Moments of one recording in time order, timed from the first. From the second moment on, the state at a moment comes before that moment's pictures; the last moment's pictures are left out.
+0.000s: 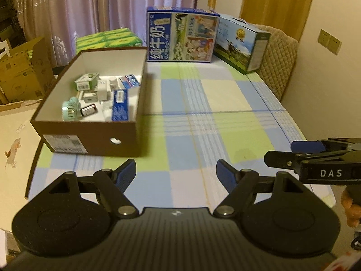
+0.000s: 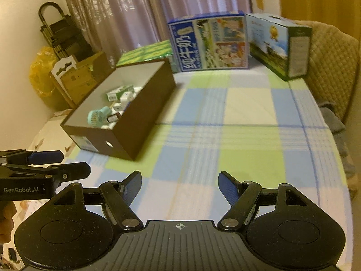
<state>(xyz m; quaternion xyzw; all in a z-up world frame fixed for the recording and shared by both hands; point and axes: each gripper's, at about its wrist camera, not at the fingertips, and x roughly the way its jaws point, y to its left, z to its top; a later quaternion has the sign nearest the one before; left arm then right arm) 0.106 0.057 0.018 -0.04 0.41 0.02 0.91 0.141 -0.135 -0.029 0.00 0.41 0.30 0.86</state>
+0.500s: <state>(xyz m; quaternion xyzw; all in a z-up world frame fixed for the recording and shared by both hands) 0.076 -0.002 0.012 -0.04 0.41 -0.01 0.91 0.105 -0.199 -0.028 0.01 0.42 0.28 0.87</state>
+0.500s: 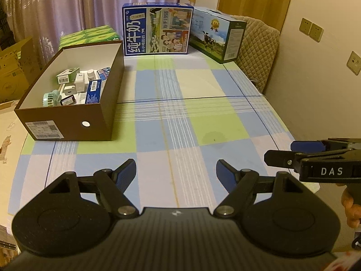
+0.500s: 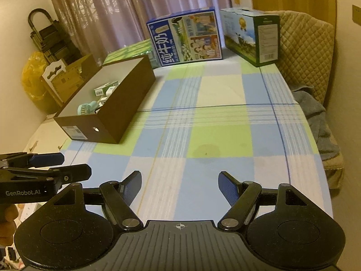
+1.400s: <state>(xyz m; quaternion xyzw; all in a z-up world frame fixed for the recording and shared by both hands) 0.056 -0.011 0.012 -0.04 0.40 0.01 0.91 0.088 -0.203 -0.029 0.01 0.42 0.29 0.86</state>
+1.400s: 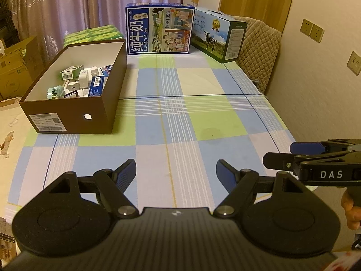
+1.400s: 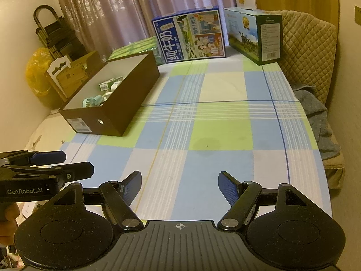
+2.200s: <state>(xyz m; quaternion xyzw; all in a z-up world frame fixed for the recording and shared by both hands) 0.055 -0.011 0.011 -0.04 0.41 0.01 0.91 0.087 -0.205 -0.029 0.01 0.42 0.29 0.86</state>
